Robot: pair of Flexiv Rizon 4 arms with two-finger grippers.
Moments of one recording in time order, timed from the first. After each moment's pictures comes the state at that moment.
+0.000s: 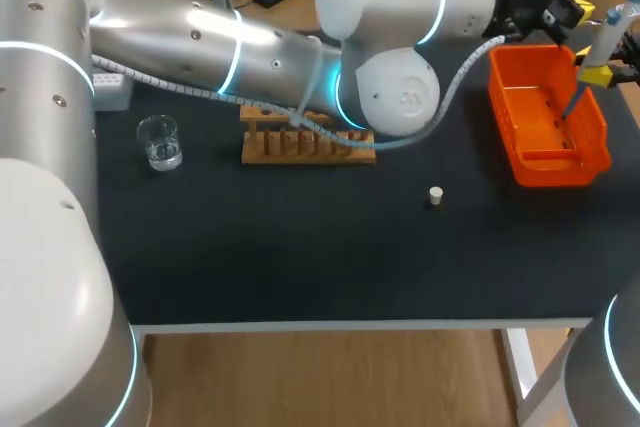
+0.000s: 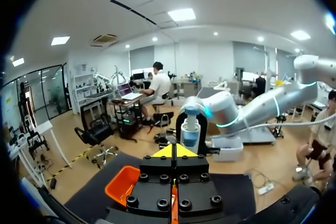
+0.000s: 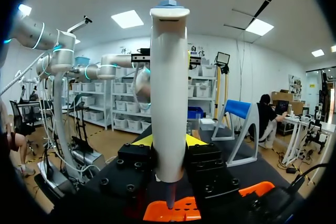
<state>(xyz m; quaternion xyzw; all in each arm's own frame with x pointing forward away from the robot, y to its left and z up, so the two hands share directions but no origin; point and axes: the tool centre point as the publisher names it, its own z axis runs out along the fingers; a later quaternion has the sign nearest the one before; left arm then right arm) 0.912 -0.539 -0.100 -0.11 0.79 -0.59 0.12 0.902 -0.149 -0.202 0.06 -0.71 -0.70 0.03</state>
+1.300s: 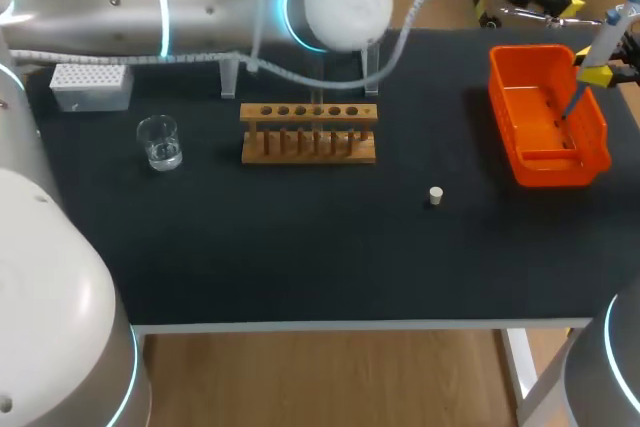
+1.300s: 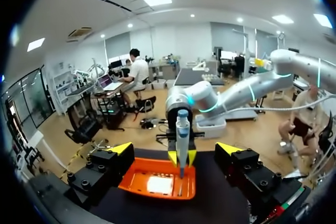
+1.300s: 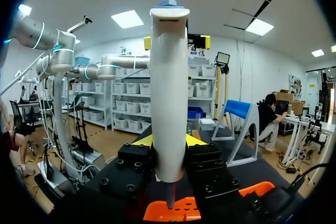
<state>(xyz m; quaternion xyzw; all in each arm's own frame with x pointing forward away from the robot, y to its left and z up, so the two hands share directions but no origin) 0.906 -0.487 -0.061 -0.02 0.85 -0.52 0.06 0.902 -0.149 -0.202 0.06 -0.71 -0.70 0.03</state>
